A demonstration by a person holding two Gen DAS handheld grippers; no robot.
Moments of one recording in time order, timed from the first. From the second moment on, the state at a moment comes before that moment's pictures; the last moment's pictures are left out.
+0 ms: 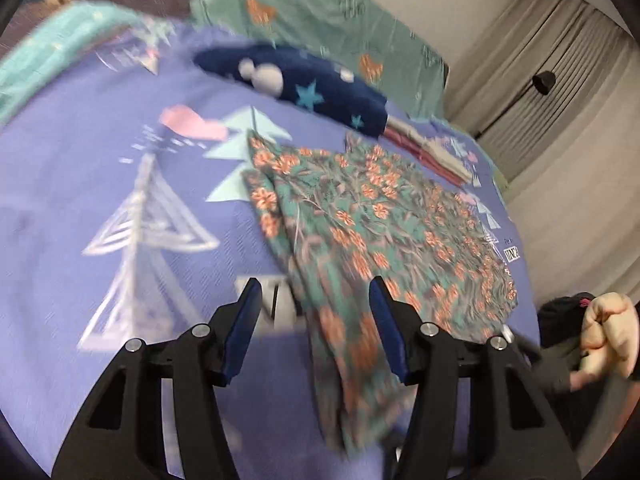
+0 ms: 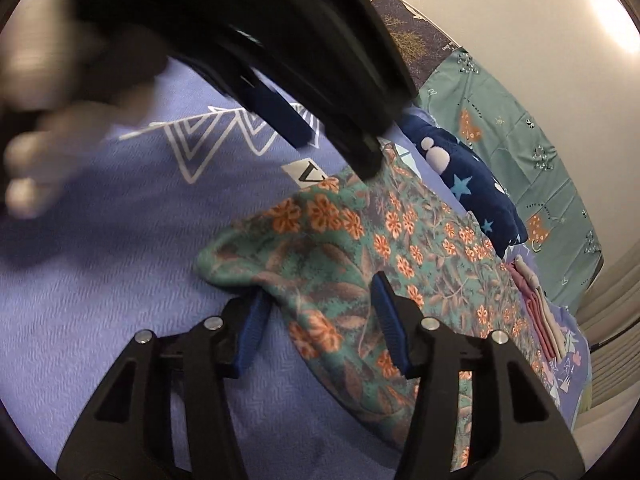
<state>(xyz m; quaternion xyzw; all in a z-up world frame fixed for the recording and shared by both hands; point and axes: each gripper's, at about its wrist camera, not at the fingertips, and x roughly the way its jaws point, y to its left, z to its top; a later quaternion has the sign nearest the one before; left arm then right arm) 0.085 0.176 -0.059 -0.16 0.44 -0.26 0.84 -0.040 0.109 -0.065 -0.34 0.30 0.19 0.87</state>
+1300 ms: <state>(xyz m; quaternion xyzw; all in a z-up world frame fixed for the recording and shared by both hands) 0.172 -0.033 0.034 -0.11 0.42 -0.31 0.85 -0.019 -0.122 0.020 0.07 0.26 0.20 0.94</state>
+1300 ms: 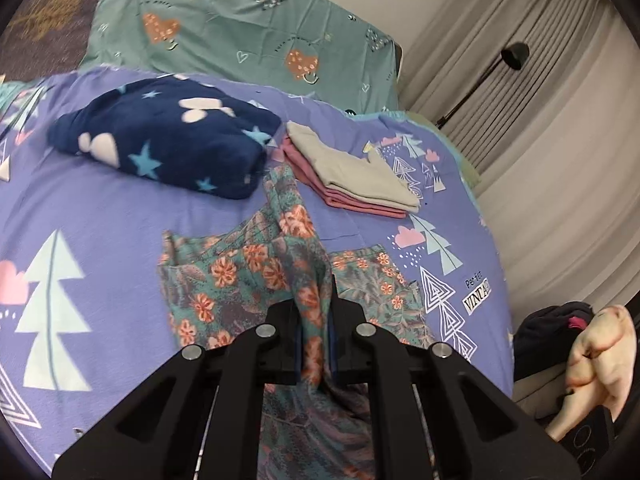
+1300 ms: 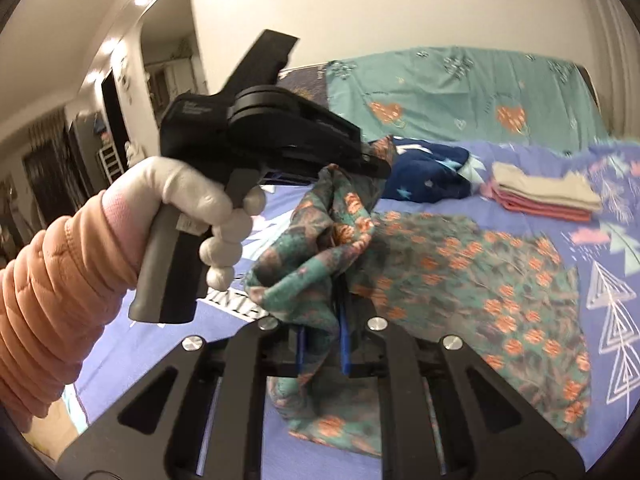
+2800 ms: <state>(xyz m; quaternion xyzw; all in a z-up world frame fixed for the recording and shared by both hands) 0.164 -0.278 -0.038 0.14 0.46 -0.29 0.82 -0.050 -0.311 -0.058 0.31 0.31 0.11 0.89</state>
